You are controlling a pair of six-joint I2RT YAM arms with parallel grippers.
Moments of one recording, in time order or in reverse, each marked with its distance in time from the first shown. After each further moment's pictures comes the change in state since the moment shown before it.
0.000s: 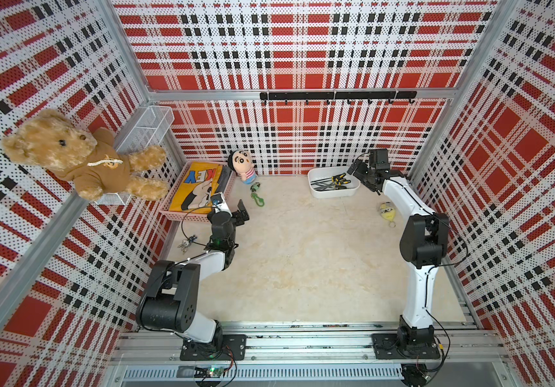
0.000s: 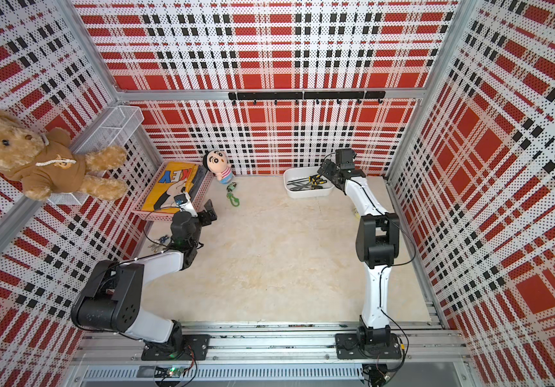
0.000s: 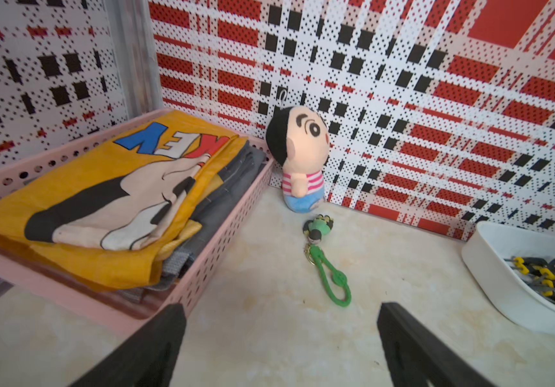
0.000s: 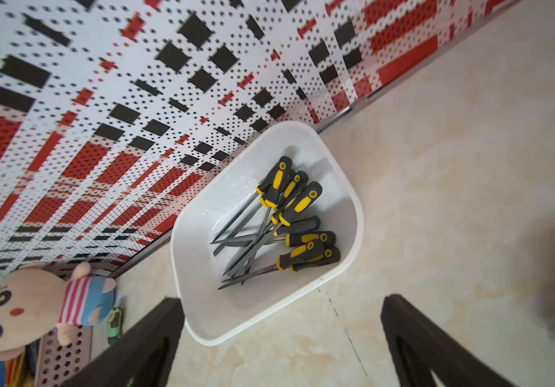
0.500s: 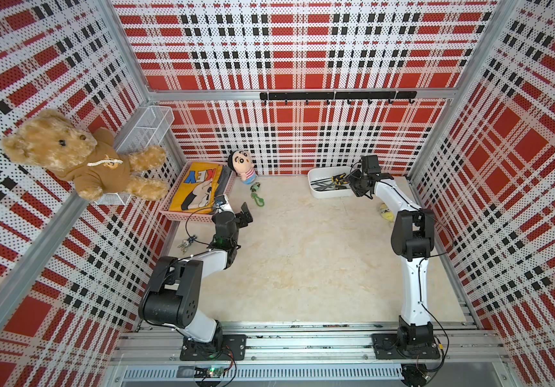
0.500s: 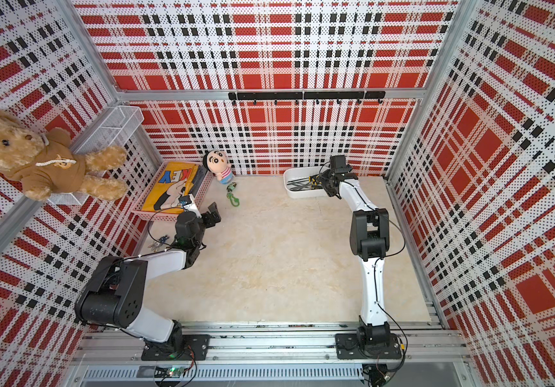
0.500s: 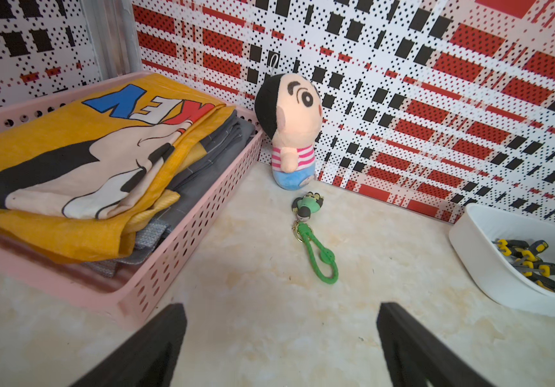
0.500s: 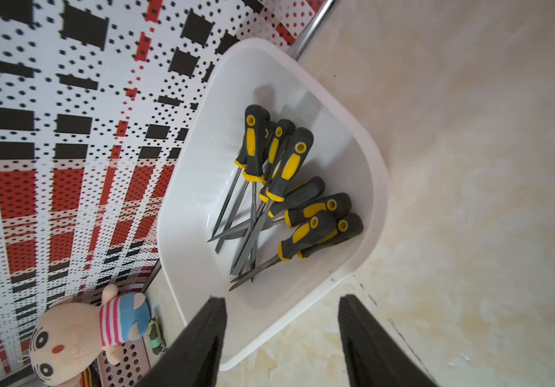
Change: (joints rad) left arm -0.016 0.031 0.009 -0.034 0.020 -0.052; right arm 0.009 0.144 0.065 -0.016 -0.109 0.261
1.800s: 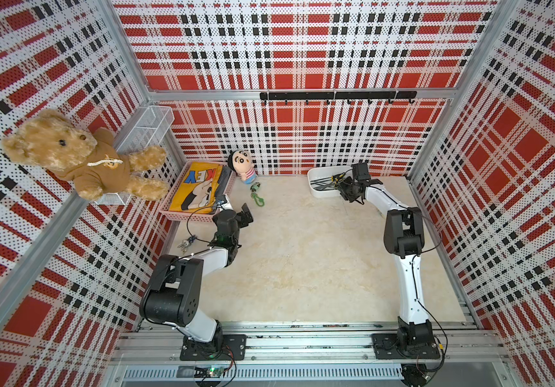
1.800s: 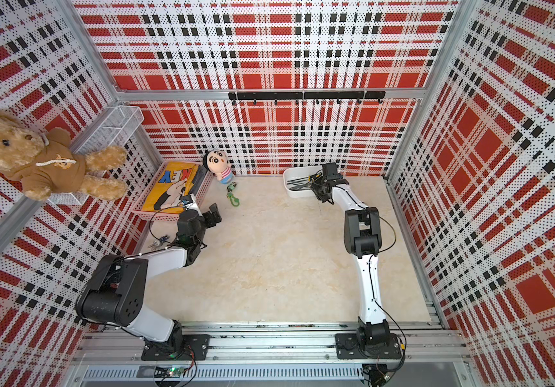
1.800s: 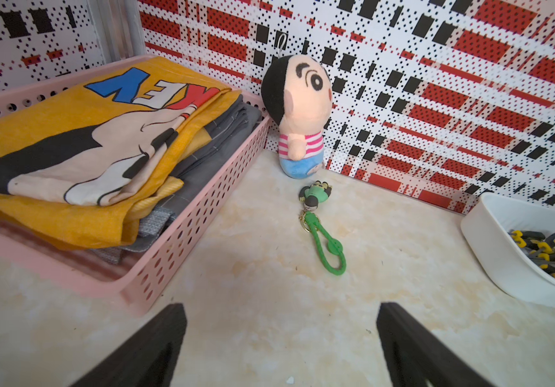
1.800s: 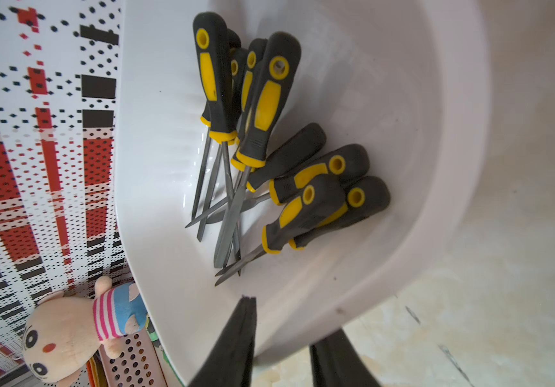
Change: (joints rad) left arm -0.005 0.008 0.029 -0.076 -0.025 -0.009; right arm 0.037 0.096 0.003 0.065 -0.053 0.075
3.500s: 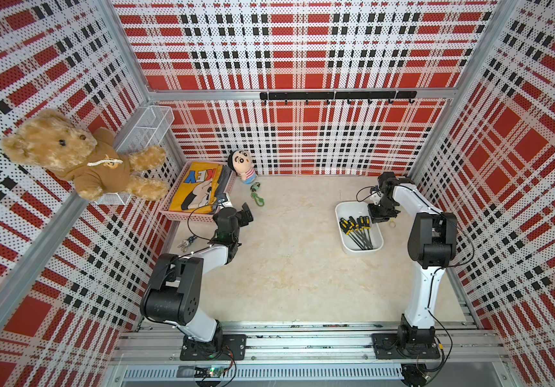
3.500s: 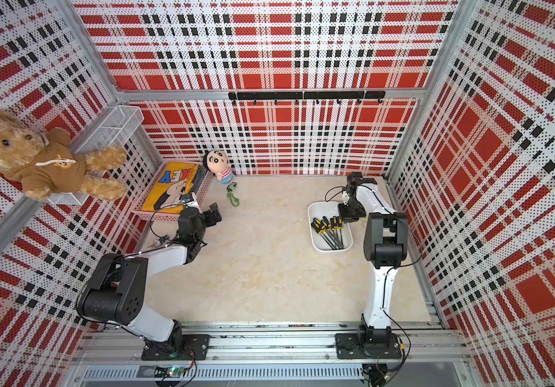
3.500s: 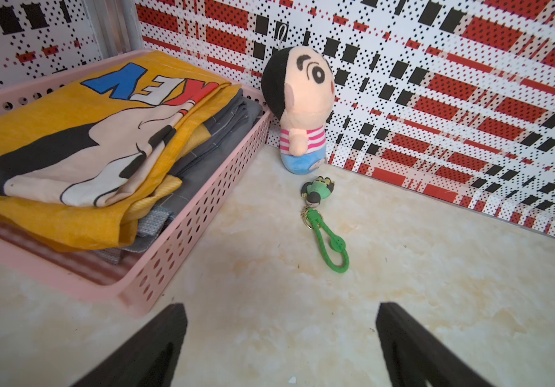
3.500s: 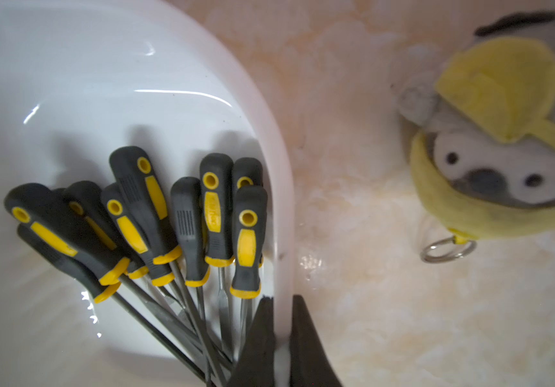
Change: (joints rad) left arm 0.002 0.010 0.034 -0.050 0.007 0.007; right arm -0.166 -0.299 -0.275 -0.621 0.165 -1.176
